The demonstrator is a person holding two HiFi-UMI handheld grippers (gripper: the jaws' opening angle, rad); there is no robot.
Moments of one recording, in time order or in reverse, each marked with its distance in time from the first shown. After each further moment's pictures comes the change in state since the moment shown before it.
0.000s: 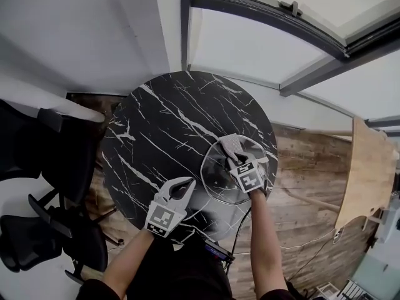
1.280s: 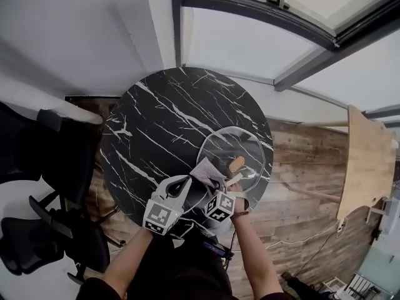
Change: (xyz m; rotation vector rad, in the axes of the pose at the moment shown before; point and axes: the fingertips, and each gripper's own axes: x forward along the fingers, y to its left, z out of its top) left arm -0.015 -0.019 -0.011 0.003 -0.002 0.003; right arm 0.000 0.146 -0.083 -0.508 0.072 0.015
